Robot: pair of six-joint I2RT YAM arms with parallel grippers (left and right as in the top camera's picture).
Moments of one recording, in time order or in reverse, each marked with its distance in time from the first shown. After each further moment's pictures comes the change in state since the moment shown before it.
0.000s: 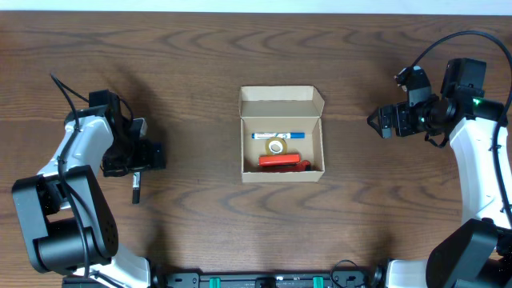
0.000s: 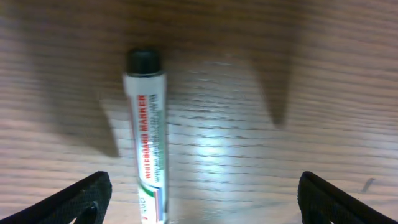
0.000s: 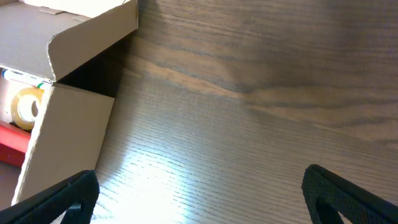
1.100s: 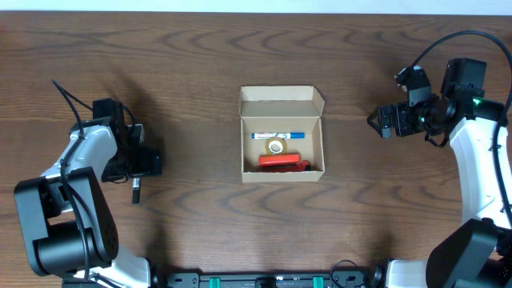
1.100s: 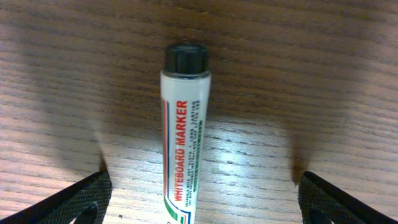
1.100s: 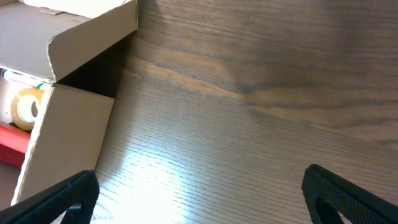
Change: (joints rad) left arm -0.001 -0.015 -0.102 0.133 -0.084 -0.026; right arm 0.000 0.000 0.000 0.002 0.000 0.000
